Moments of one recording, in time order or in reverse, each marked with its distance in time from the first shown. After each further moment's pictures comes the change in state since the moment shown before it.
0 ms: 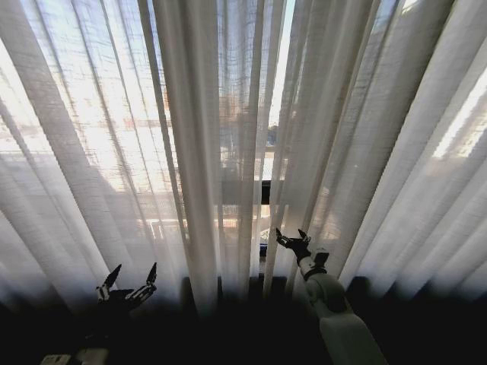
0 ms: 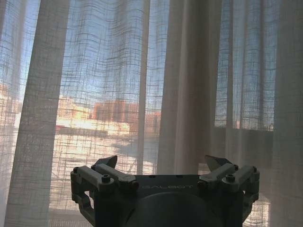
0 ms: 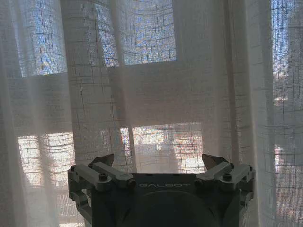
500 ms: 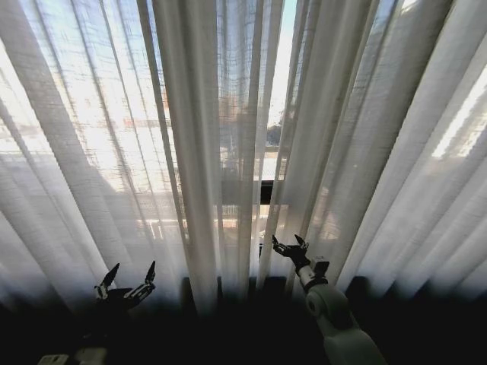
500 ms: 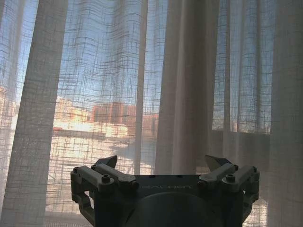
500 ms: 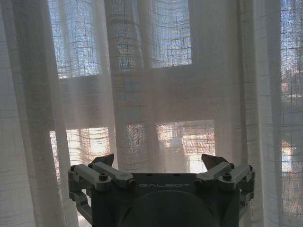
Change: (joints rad) left arm -0.007 0.005 0.007 -0.010 -0.001 0.005 -0.002; right arm -0.125 -0.020 -0.019 0.176 0.019 -0.048 0.020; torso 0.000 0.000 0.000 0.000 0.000
